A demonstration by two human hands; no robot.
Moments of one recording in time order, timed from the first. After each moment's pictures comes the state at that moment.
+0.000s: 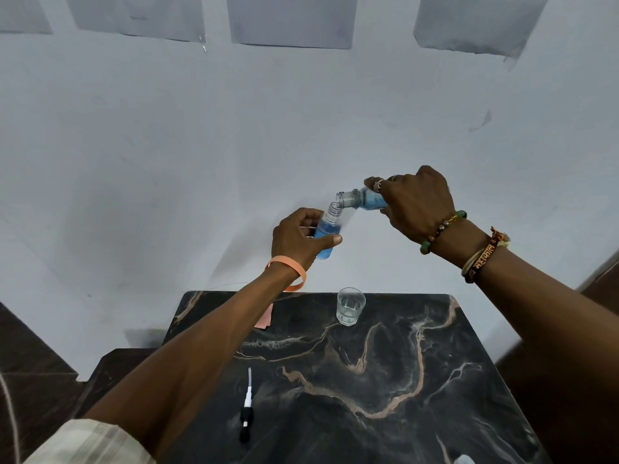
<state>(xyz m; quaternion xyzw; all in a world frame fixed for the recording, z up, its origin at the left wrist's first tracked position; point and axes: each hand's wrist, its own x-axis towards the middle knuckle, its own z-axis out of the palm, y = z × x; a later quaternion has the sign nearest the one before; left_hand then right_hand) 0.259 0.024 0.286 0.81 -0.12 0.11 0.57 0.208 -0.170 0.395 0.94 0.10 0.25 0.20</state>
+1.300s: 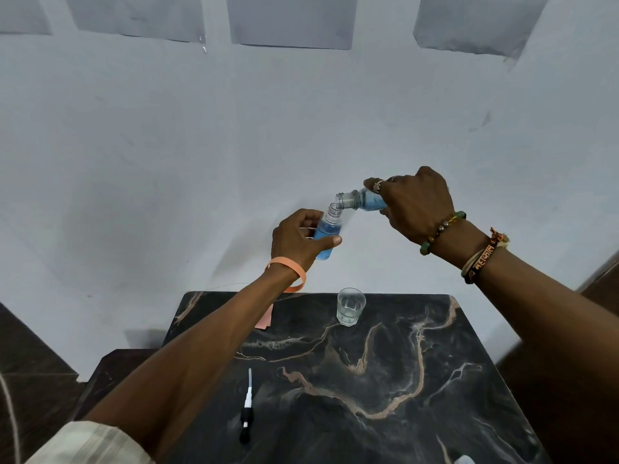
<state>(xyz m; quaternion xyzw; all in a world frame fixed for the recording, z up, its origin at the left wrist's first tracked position) 0.259 0.025 0.286 0.80 -0.13 0.10 0.58 0.208 -0.169 0.395 0.94 0.11 0.26 0.20</state>
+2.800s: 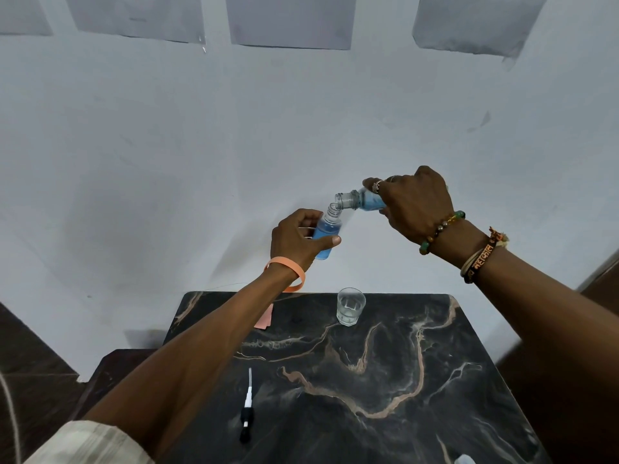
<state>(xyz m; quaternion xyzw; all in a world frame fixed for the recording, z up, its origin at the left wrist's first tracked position) 0.257 0.026 0.287 0.80 -0.12 0.11 0.58 0.209 -0.169 0.394 0.94 0.11 0.26 0.20</state>
